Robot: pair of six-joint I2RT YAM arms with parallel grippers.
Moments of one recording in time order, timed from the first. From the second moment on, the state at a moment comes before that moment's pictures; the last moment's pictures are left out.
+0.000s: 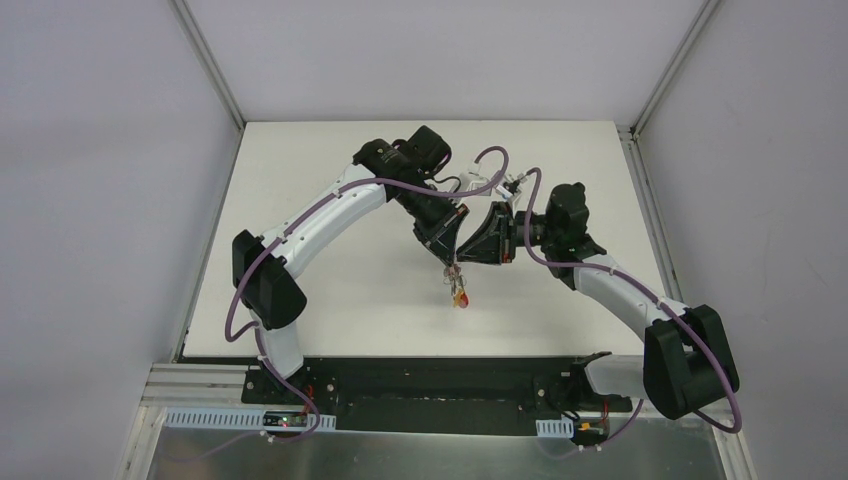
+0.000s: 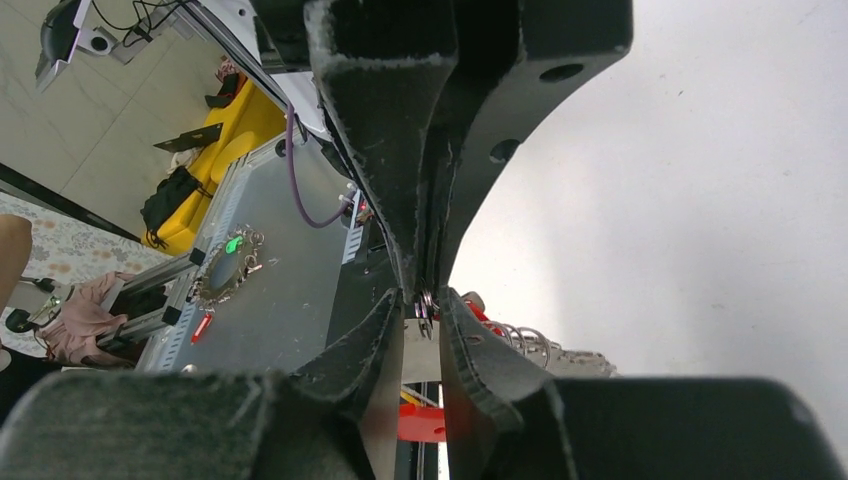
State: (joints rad) left arm -0.75 1.82 1.86 -1.21 0.74 0.16; right arm 0.41 1.27 0.70 0.52 -1.26 0.49
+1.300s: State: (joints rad) left arm -0.72 1.80 1.81 -1.15 0.79 0.14; right arm 0.39 1.28 0.72 0.45 -1.26 0.48
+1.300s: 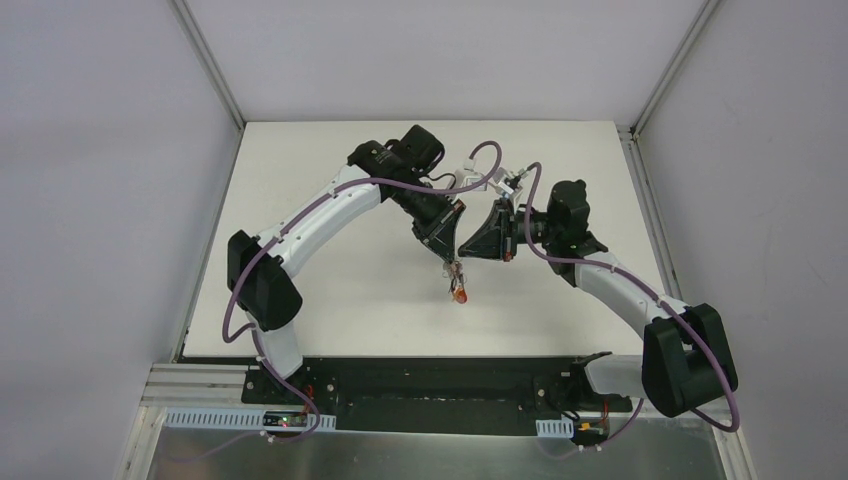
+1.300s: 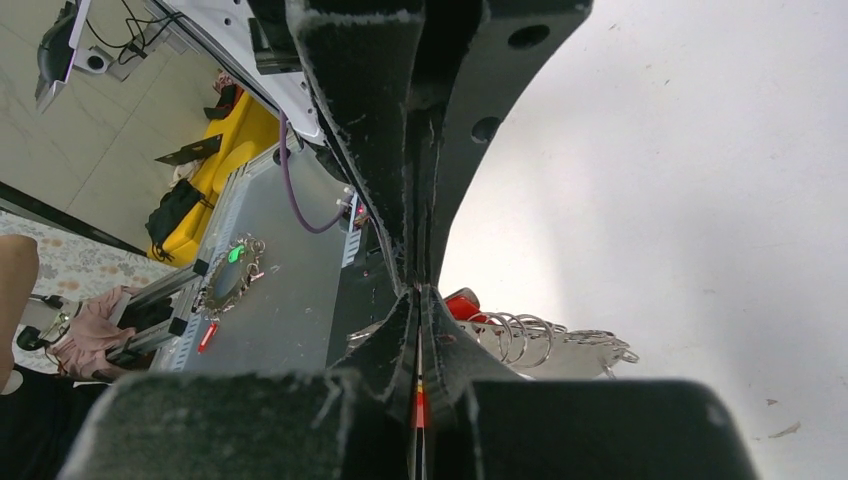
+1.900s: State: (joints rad) left arm -0.71 1.78 1.80 -1.10 0.81 0.13; right arm 0.39 1.28 0.72 0.53 -1.26 0.53
